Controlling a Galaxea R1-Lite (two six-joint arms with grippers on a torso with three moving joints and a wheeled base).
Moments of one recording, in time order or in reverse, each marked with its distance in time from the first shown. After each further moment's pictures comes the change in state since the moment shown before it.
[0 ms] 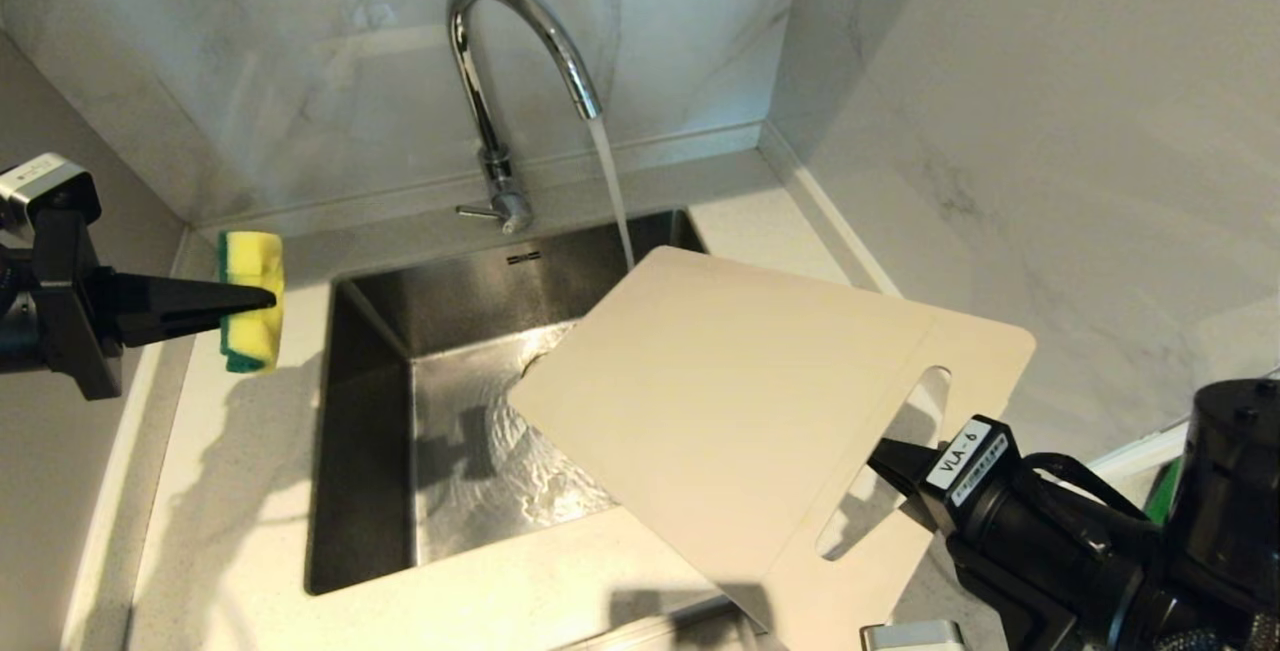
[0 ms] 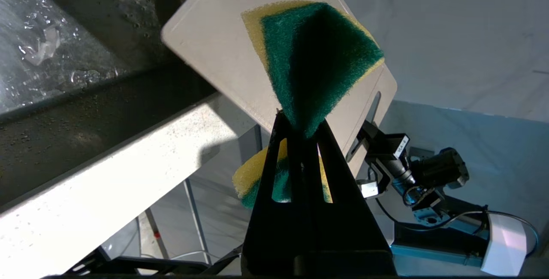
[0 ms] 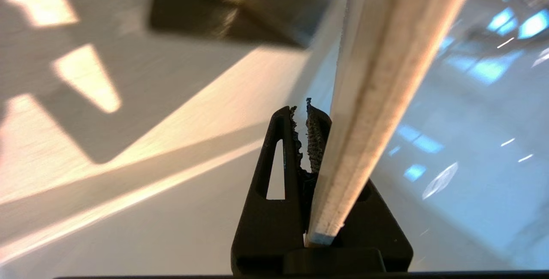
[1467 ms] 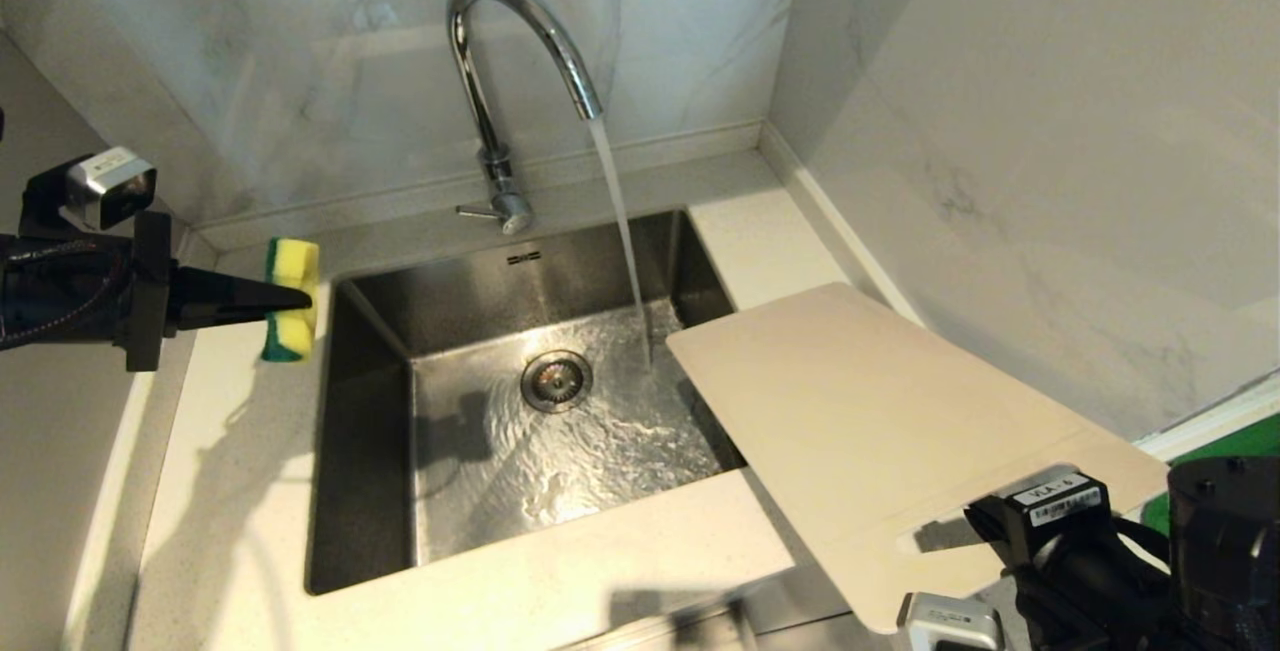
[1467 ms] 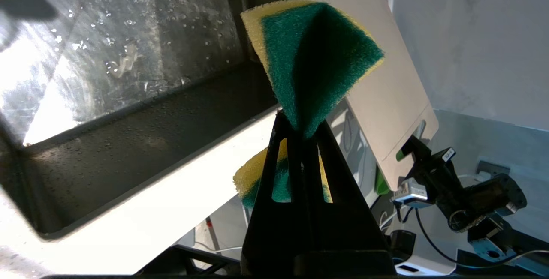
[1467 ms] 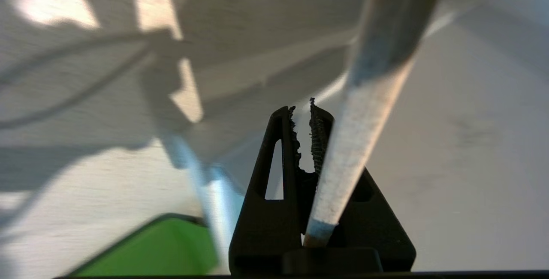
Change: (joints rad) left arm -0.028 0.145 -0.194 0.193 0.153 0.170; right arm -0.121 -0.004 0.109 0.116 -0.240 0.391
